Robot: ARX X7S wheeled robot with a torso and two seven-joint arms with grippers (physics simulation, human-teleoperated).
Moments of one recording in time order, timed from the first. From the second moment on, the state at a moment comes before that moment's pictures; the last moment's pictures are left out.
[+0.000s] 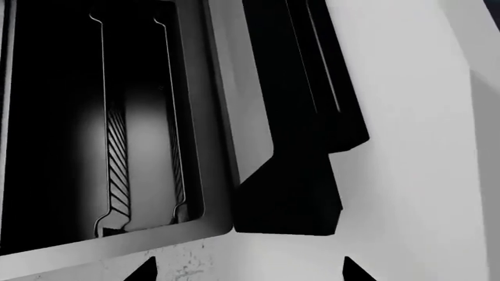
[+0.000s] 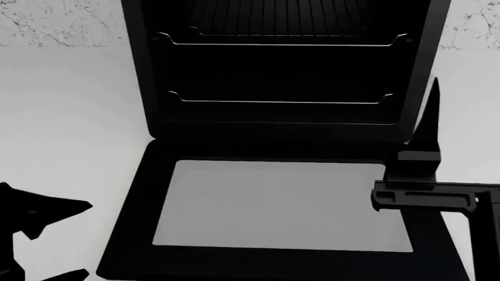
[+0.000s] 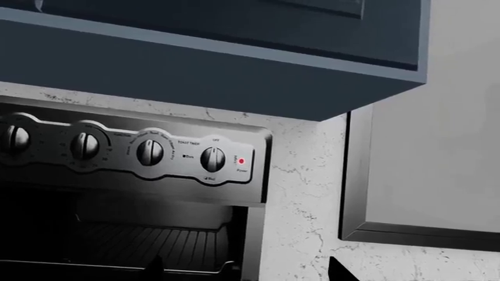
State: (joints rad) left arm -0.62 -1.09 0.80 0.37 0.38 -0.03 0.38; right arm 0.44 0.45 0.28 -0.92 0.52 0.96 0.21
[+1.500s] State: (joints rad) left arm -0.77 -0.85 0.89 -0.05 0.51 0.29 0.21; right arm 0.44 0.48 0.34 -0.96 0.61 0.99 0.26
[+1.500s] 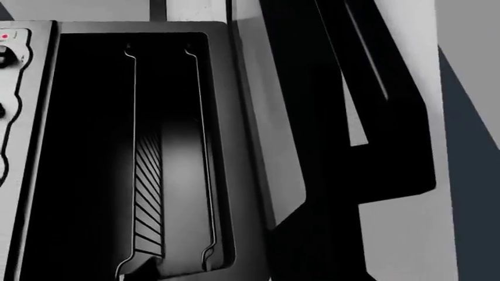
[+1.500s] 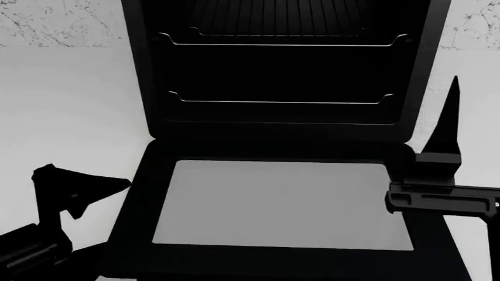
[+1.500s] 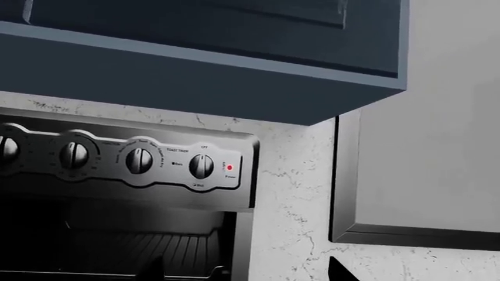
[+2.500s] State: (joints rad) left arm -0.73 -0.72 0.75 0.03 0.32 0.13 0.04; right arm 0.38 0.59 0.50 -1.03 0.87 0.92 0.40
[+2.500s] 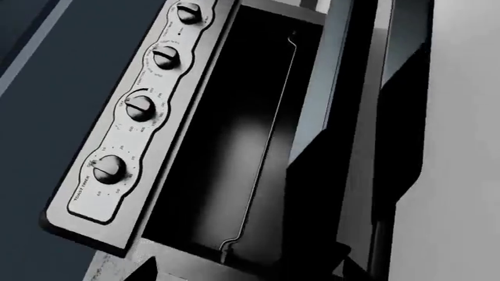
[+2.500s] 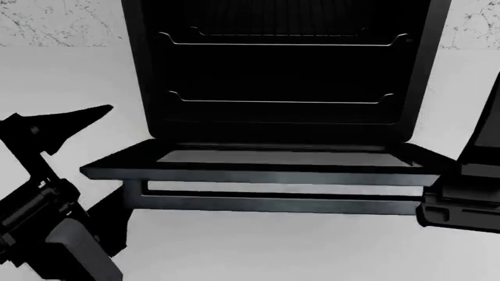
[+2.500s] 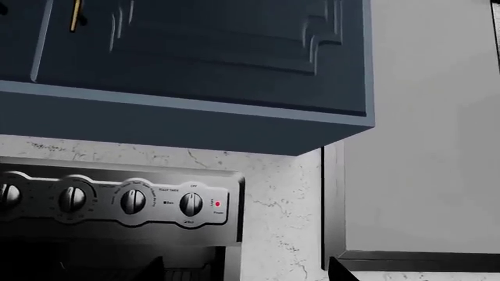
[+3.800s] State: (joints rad) left arm -0.81 -0.21 0.44 -0.04 -0.06 -0.51 -0.20; right arm 0.29 0.72 0.52 -1.02 1.01 0.77 0.54
